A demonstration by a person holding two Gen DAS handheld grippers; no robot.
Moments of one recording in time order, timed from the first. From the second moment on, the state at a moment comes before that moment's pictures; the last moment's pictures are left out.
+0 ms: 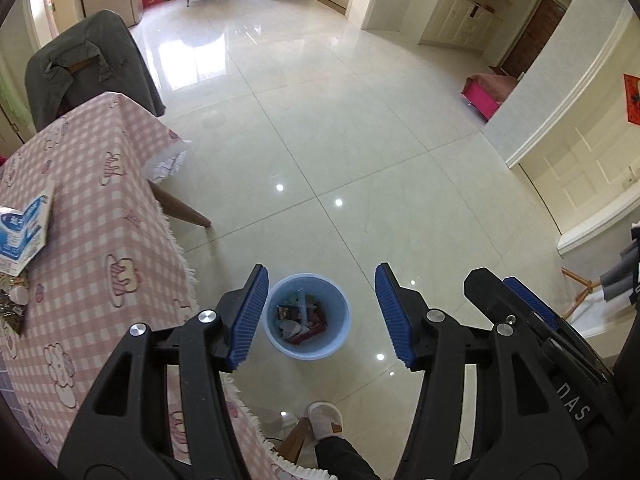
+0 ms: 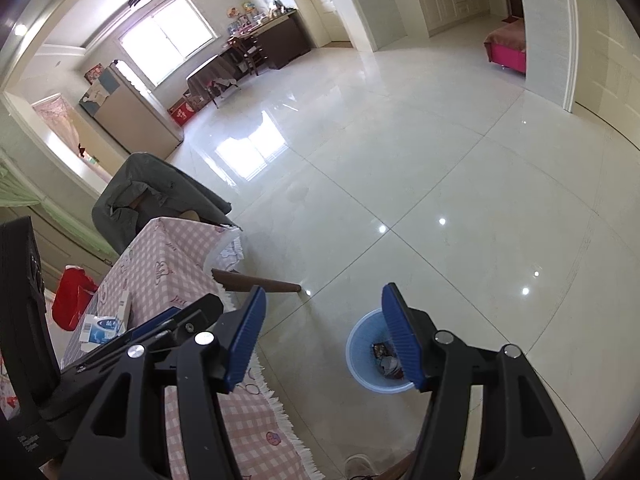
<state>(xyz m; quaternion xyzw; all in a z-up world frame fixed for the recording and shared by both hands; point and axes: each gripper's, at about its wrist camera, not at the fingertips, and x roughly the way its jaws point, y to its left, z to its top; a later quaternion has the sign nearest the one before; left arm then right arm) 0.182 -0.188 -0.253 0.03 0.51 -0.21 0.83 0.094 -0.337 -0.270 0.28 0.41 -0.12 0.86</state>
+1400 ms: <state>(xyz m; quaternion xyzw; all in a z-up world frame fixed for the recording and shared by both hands) 0.184 0.209 -0.284 -0.18 0.53 0.09 0.82 0.201 0.021 -0.278 0.04 0.47 0.20 0.86</state>
